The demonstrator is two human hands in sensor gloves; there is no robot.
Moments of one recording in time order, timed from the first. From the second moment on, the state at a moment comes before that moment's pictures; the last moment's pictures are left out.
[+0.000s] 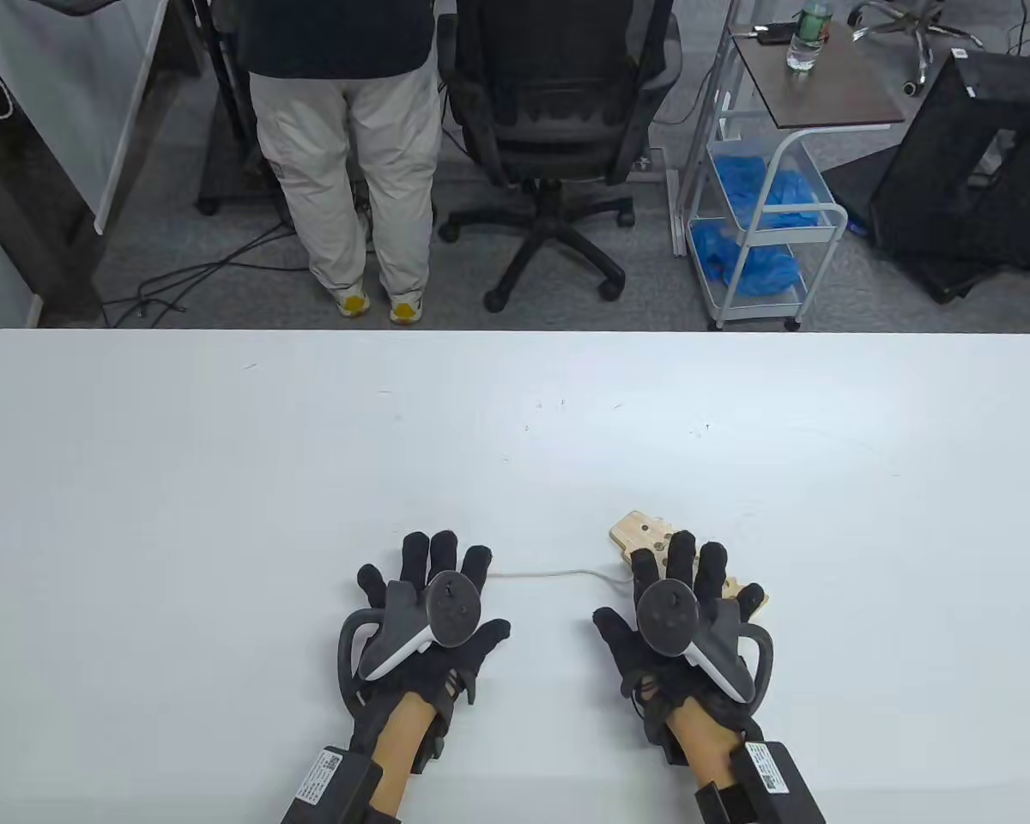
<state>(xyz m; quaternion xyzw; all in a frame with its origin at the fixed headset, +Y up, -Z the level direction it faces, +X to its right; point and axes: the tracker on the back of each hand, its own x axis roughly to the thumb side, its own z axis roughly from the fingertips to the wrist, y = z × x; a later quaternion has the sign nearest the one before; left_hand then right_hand) -0.131 -0.750 -0.274 -0.17 -0.09 0.09 0.98 0.149 -0.764 -0.266 -0.02 0.05 0.99 0.14</state>
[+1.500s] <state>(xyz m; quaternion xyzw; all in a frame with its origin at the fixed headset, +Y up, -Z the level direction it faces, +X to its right) -0.131 -0.749 -0.273 -0.18 -0.09 0.09 0.98 0.257 -0.776 -0.271 -0.26 0.11 0.94 0.21</state>
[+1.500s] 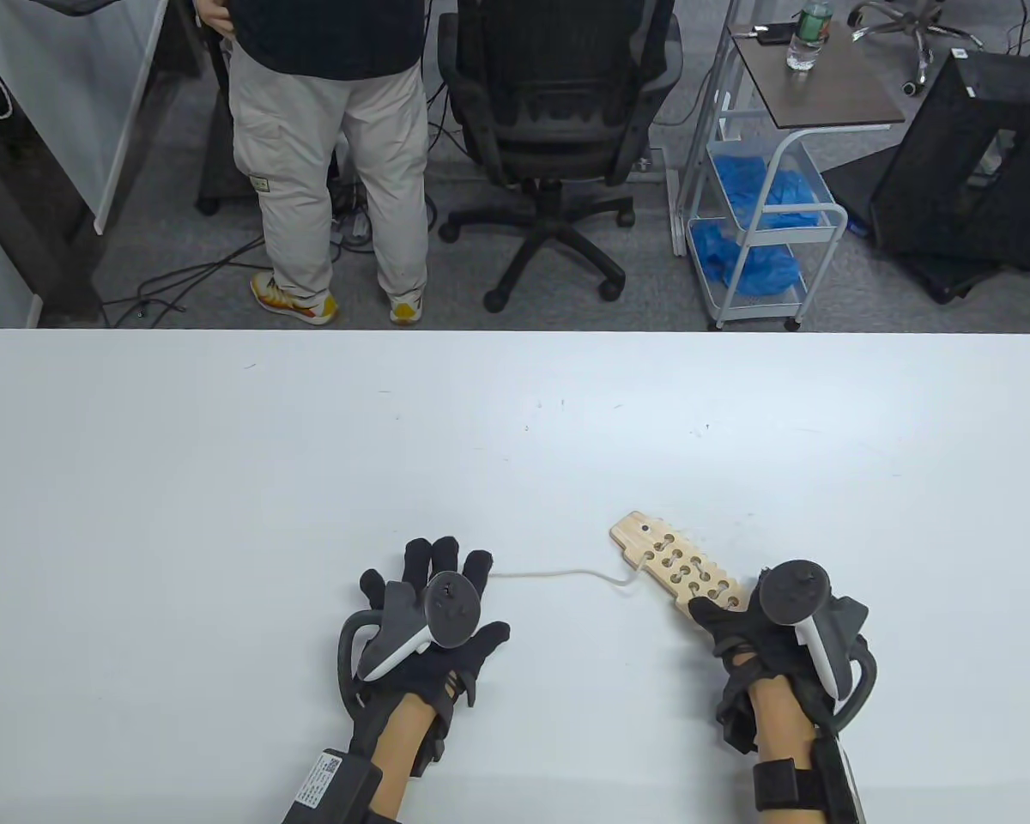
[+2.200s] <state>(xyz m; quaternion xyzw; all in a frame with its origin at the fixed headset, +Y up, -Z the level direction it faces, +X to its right) -0.132 -0.752 -0.274 -0.19 -0.09 0.10 0.97 0.253 -0.776 -0.273 -0.24 0.01 0.91 0.35</state>
